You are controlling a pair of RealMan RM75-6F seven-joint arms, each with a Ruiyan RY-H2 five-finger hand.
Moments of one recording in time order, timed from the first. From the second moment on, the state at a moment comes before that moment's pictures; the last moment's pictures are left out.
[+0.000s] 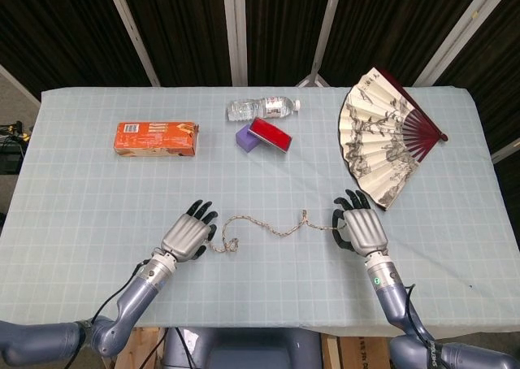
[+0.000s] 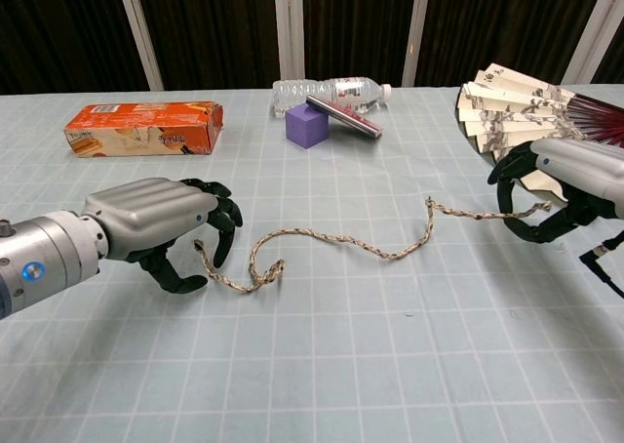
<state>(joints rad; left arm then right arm) -0.67 -1.65 -0.10 -1.55 1.14 0.97 0.67 0.51 -1.50 0.15 -1.61 -1.10 1.13 -0.37</state>
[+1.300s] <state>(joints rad) -0.70 -1.70 -0.08 -1.50 1.15 1.00 0.61 0.51 -1.51 0.15 -1.58 -1.09 1.12 -0.37</state>
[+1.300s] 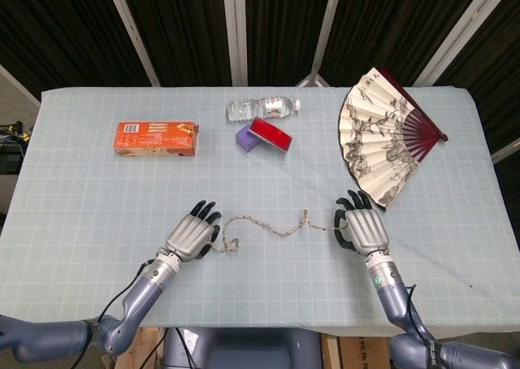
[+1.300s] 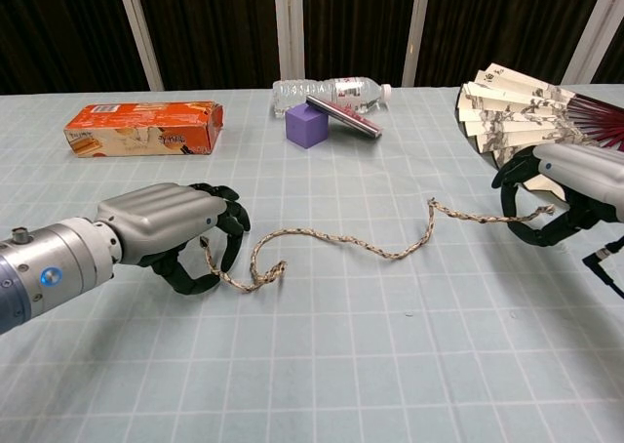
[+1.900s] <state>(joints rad) -0.69 -1.65 -0.07 -1.52 1.17 1.03 0.61 0.51 -1.50 0.15 -1.59 -1.09 1.13 -0.38</state>
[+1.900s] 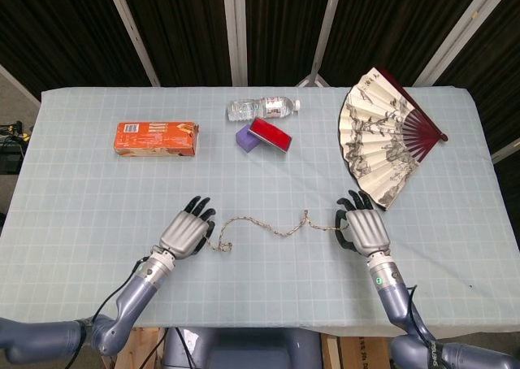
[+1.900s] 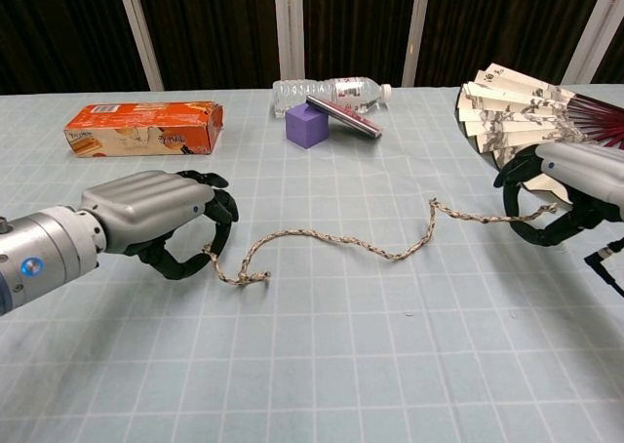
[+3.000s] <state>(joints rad) -0.47 -1.21 -0.02 -1.72 1.34 1.25 0.31 0.40 -1.32 0.09 -1.67 -1.16 1.20 -0.32</state>
